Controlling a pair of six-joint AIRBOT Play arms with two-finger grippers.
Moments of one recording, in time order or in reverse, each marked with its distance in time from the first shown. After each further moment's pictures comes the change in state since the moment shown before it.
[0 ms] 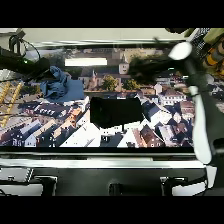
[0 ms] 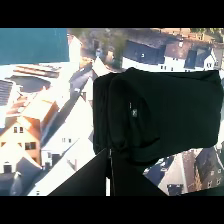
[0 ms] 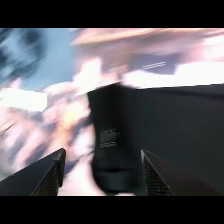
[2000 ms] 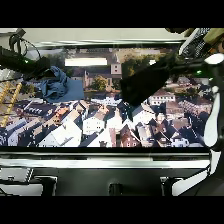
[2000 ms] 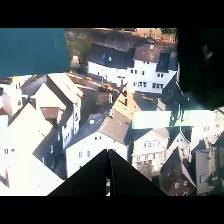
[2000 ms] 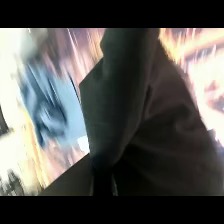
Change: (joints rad) left arm 0.000 -0.006 0.000 0.000 0.034 0.030; right arm -0.323 -0.153 0.043 0.329 -0.048 -0.084
